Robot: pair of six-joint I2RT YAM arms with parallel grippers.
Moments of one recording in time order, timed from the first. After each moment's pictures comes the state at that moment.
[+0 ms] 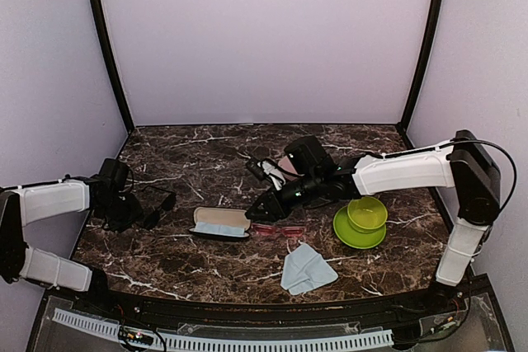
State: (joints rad) left arm -0.13 1.23 0.57 -0.51 -0.10 -0.80; right arm 0.93 1.79 1.17 -0.08 -0.55 0.23
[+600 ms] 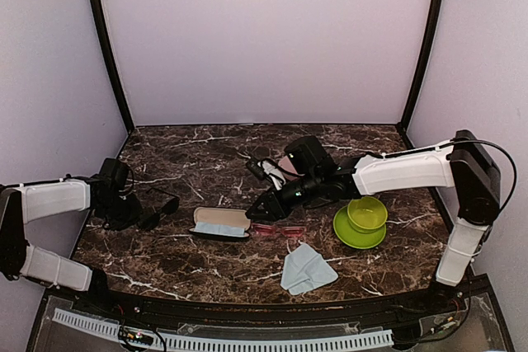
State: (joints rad) left arm -0.12 1.24 0.56 -0.48 -0.10 -0.74; right arm 0.93 1.79 1.17 -0.08 -0.55 0.23
